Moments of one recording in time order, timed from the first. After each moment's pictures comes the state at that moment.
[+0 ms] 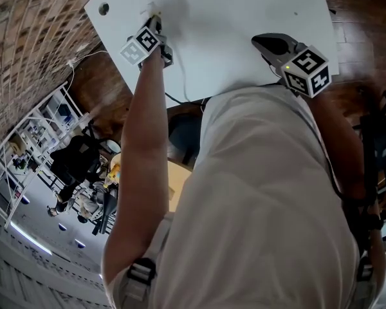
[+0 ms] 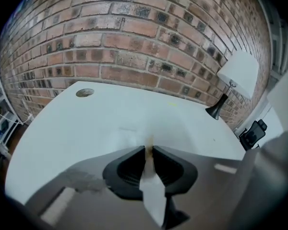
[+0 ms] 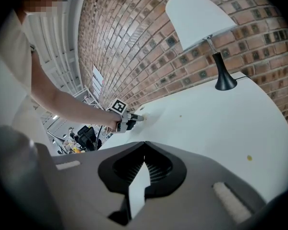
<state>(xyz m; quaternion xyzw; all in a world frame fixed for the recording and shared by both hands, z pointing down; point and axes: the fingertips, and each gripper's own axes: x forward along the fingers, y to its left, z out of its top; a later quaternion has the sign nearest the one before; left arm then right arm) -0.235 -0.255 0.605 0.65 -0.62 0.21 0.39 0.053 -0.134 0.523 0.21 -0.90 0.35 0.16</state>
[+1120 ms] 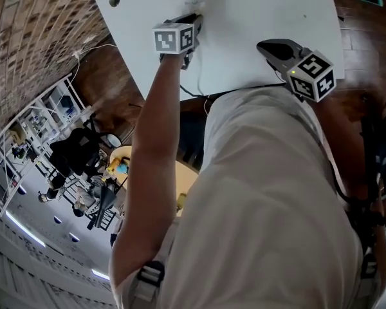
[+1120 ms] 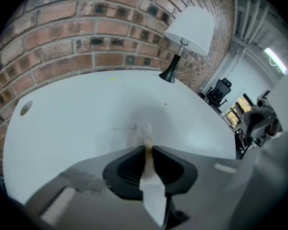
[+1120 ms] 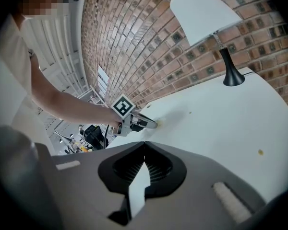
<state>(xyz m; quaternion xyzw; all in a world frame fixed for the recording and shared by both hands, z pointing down) -0.115 -0.212 0.610 0.75 -0.41 0.37 0.36 0.043 -0.112 0.516 0.18 -0.90 0.36 0.16</state>
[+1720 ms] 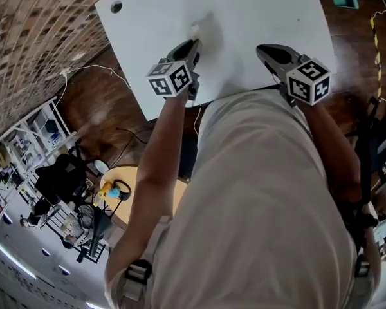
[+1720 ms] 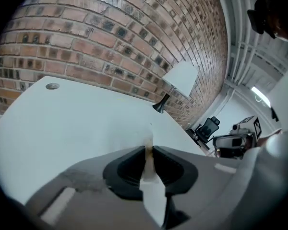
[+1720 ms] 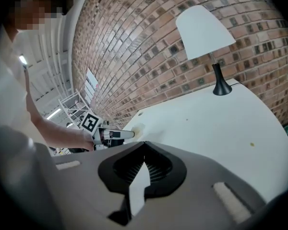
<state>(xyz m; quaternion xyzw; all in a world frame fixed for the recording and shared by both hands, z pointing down) -0.145 -0.140 0.556 0.80 -0.44 0.14 0.39 0.016 -0.102 0.492 0.28 -0.88 0.35 0.14</state>
